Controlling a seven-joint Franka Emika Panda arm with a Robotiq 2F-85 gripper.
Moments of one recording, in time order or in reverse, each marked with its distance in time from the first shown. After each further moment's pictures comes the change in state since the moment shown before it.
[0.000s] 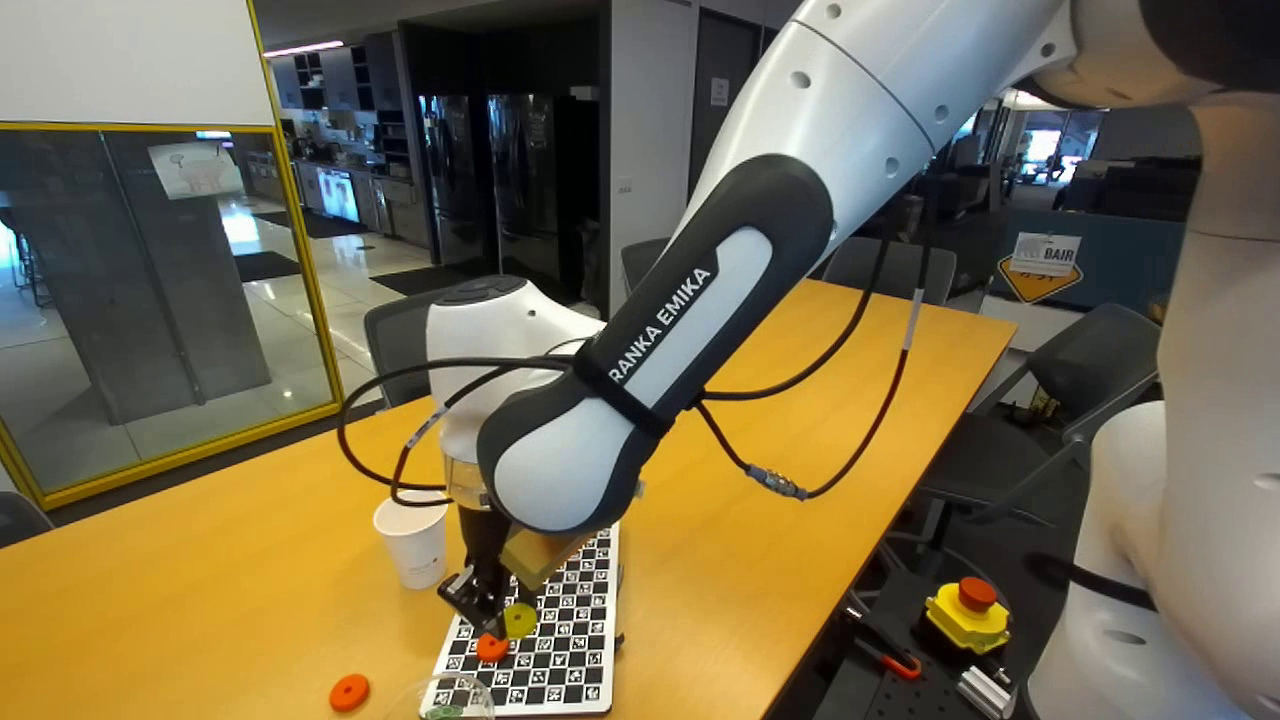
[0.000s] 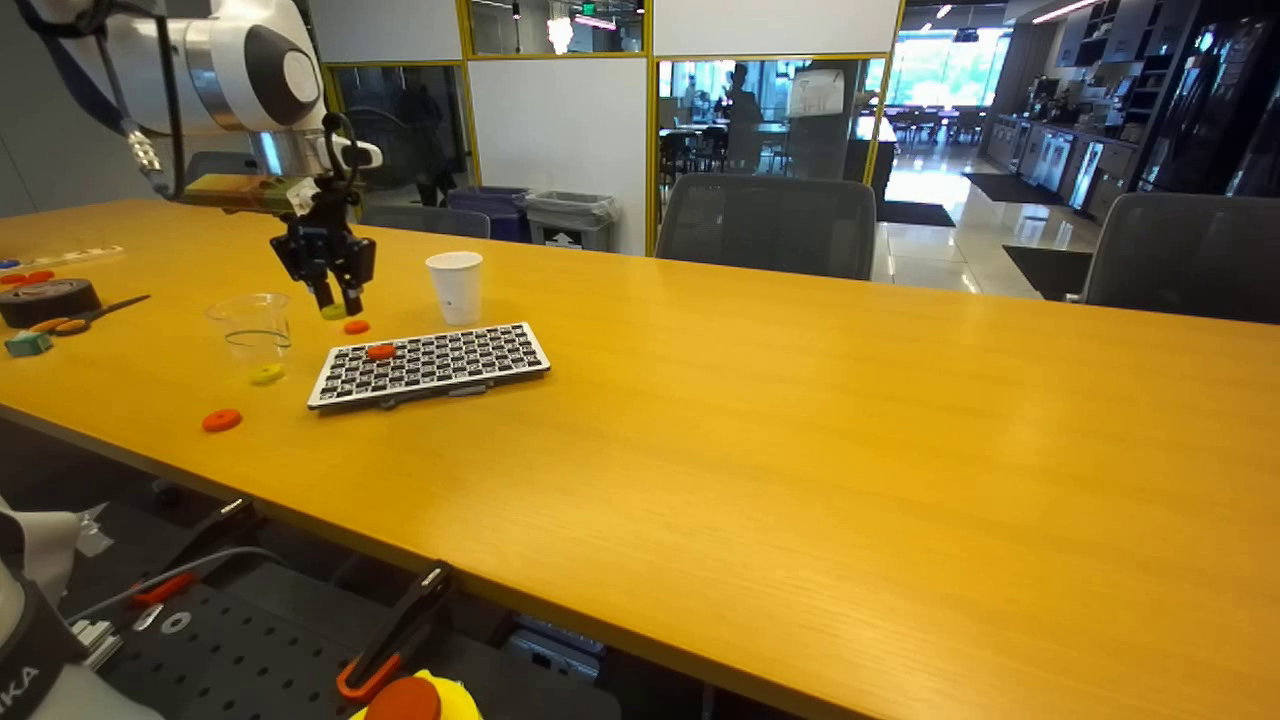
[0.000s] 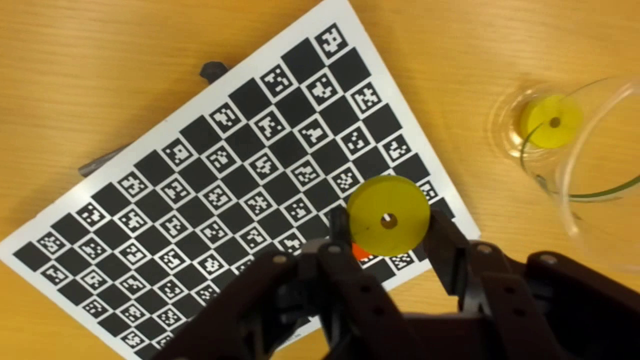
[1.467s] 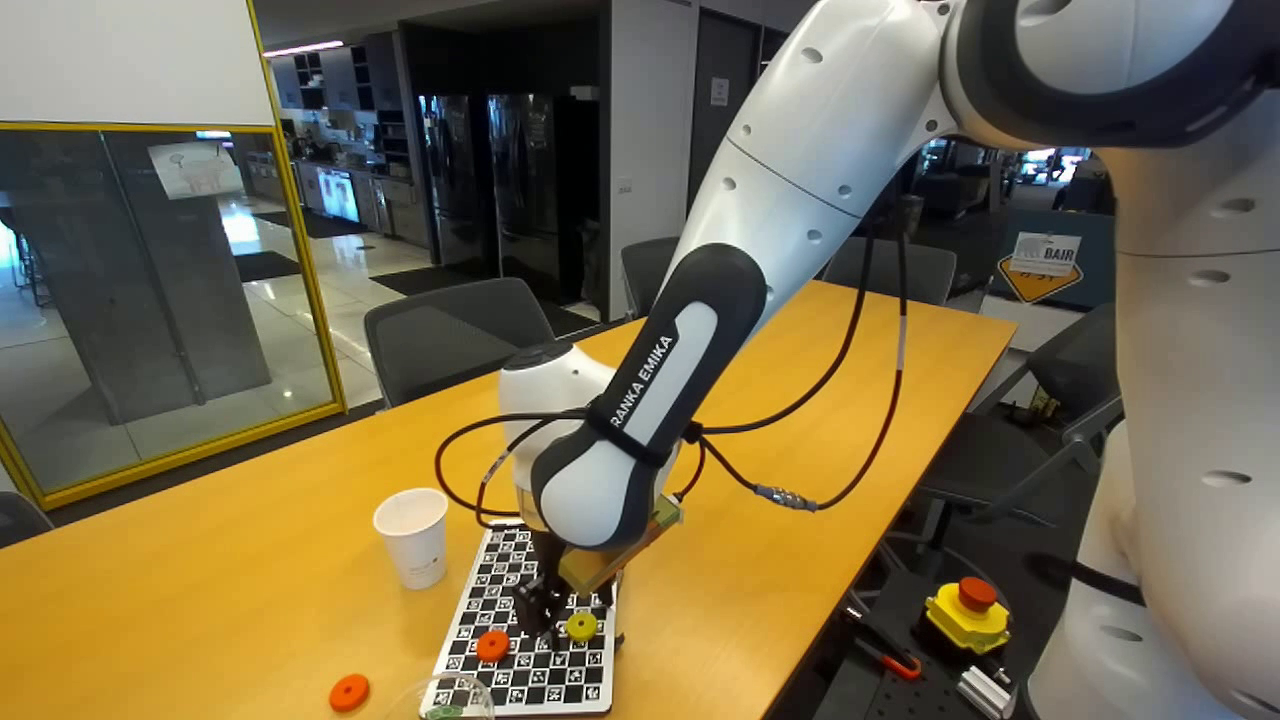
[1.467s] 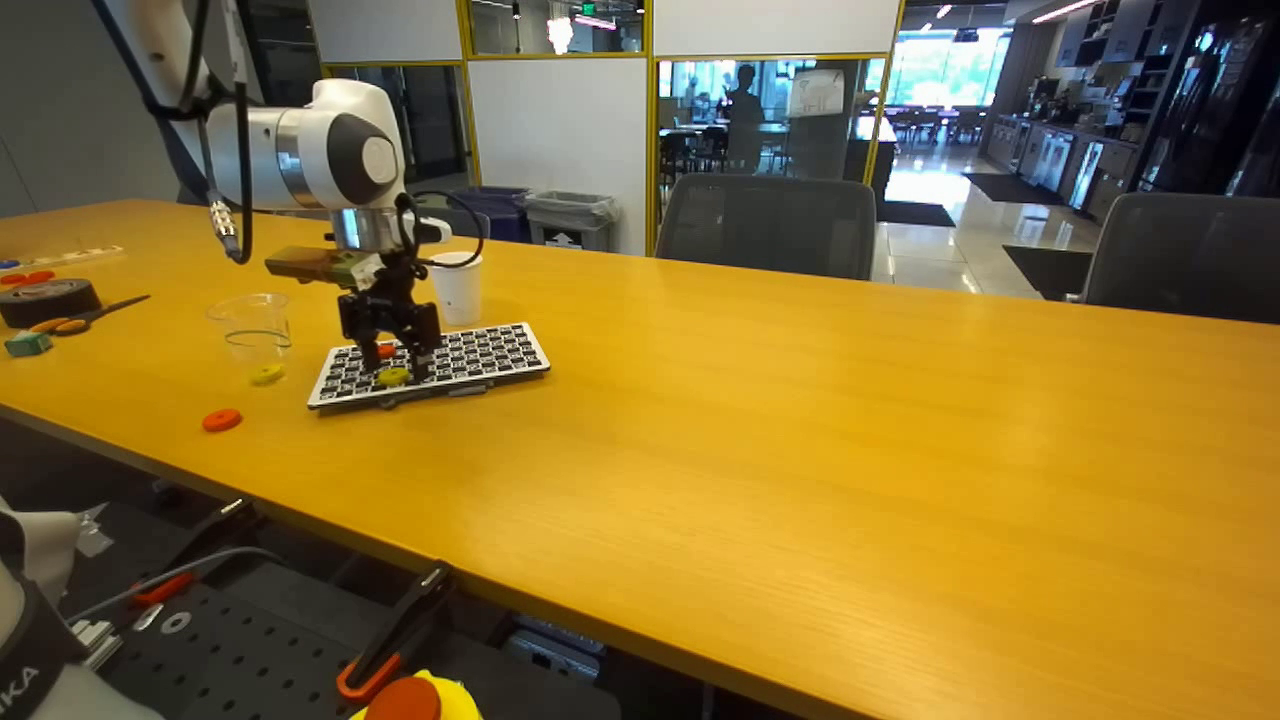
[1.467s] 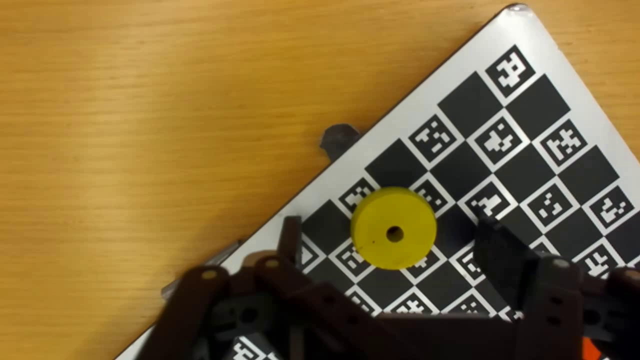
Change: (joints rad) arm -0.091 0.156 -0.071 -0.031 0.001 0.065 0.000
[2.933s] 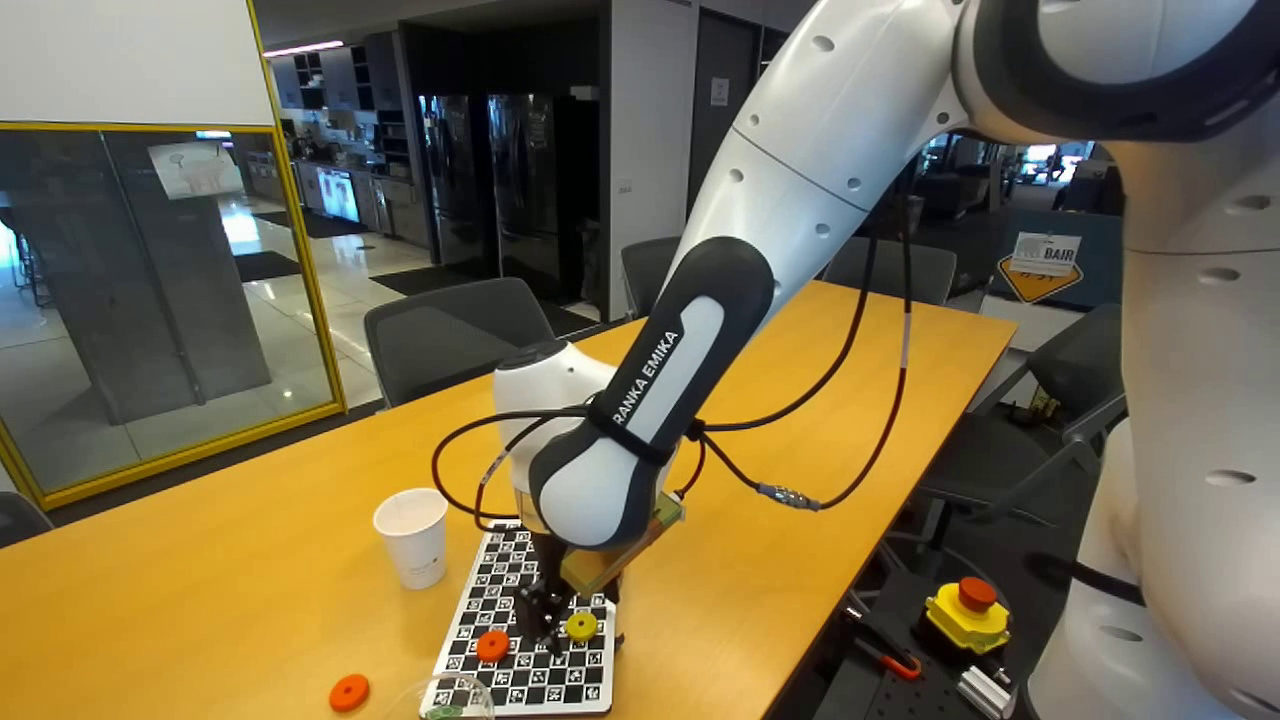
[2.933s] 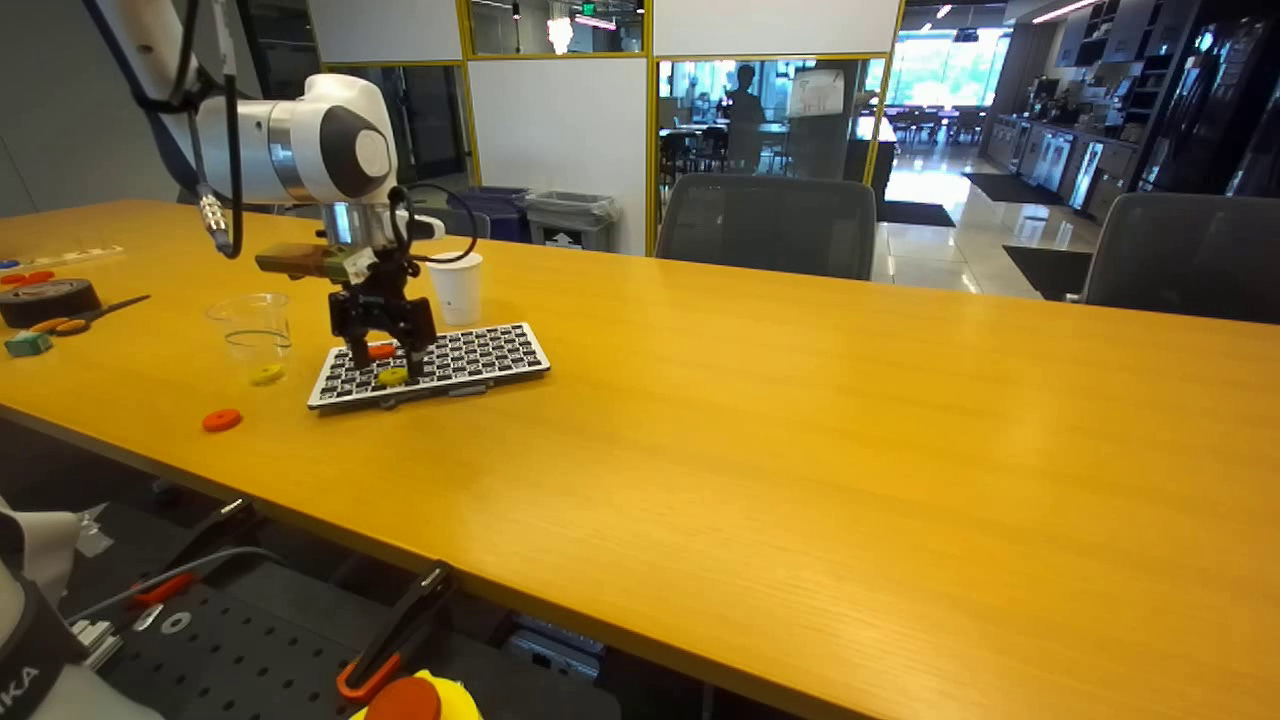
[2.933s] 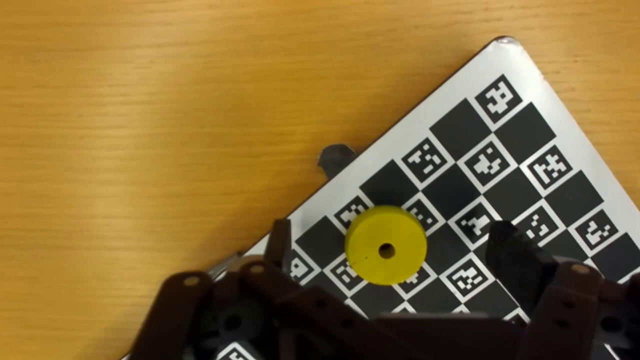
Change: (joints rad) arm 0.000 -0.017 0.014 -0.004 -0.009 -0.042 0.001
